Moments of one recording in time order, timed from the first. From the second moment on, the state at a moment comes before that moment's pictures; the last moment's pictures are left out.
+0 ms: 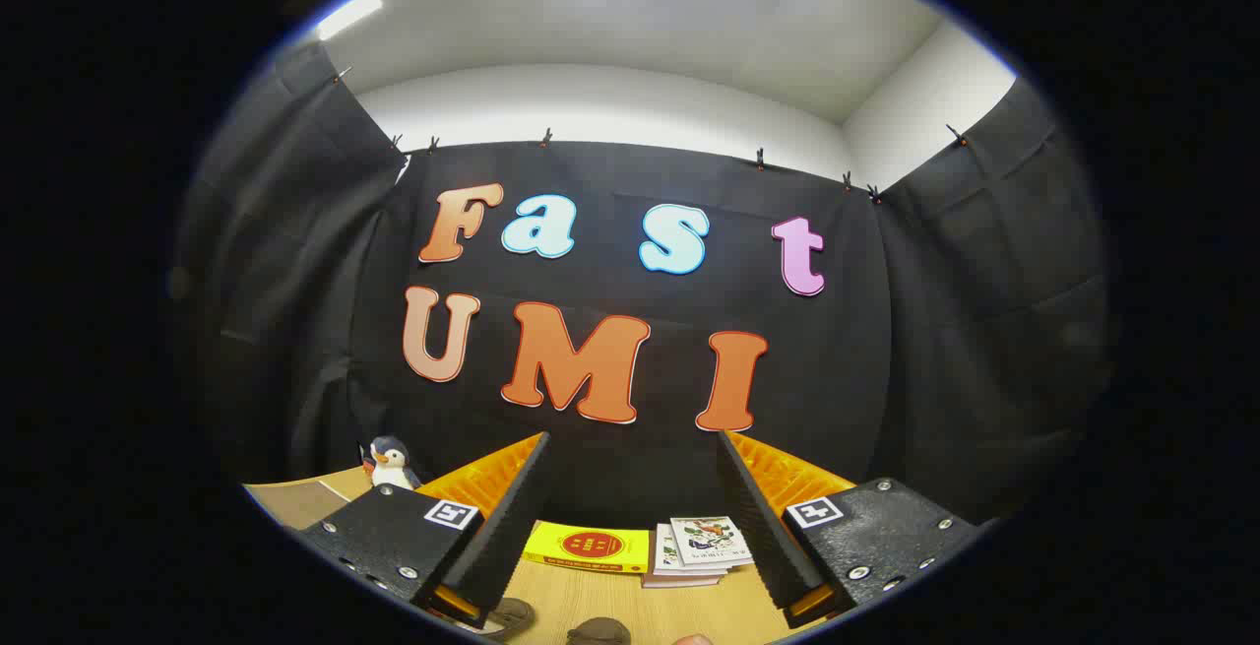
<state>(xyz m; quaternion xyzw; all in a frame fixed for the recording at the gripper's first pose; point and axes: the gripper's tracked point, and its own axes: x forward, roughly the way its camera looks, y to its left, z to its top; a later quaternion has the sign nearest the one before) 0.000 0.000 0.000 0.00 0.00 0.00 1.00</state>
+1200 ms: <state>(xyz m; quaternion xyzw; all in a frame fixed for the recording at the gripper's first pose) -0.007 0.049 -0.031 0.02 0.03 0.06 1.00</state>
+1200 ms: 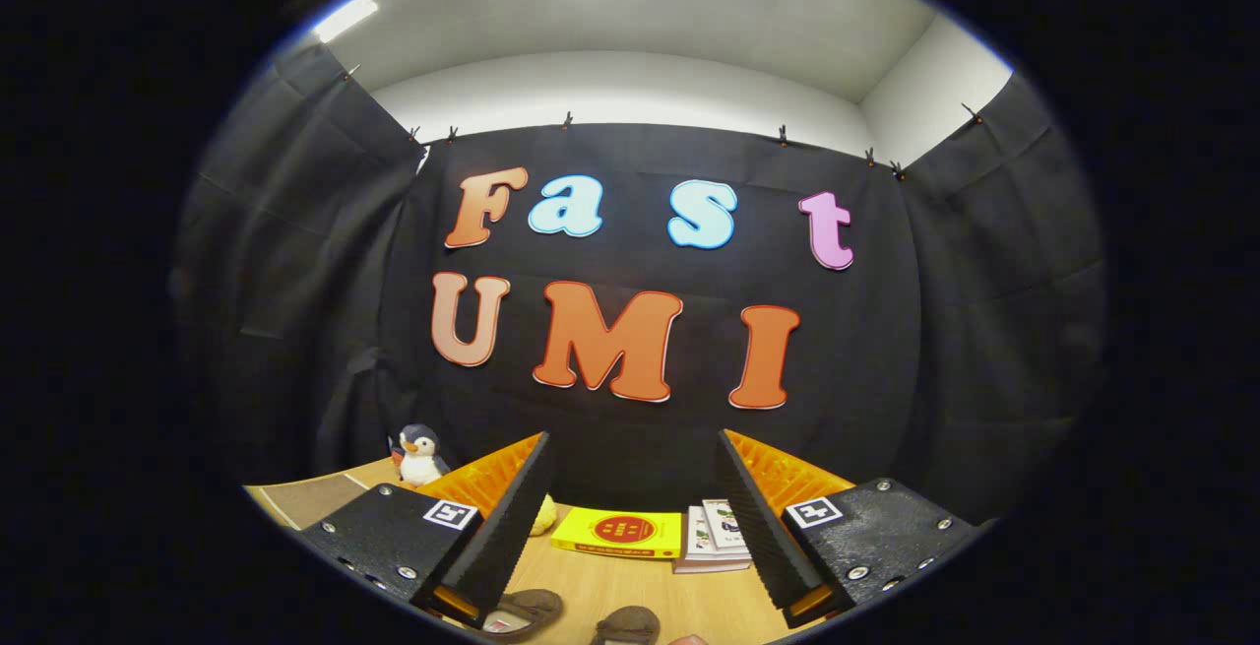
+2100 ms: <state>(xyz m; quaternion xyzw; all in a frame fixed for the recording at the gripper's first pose) -0.059 0.249 -0.189 0.21 0.34 0.32 0.86</state>
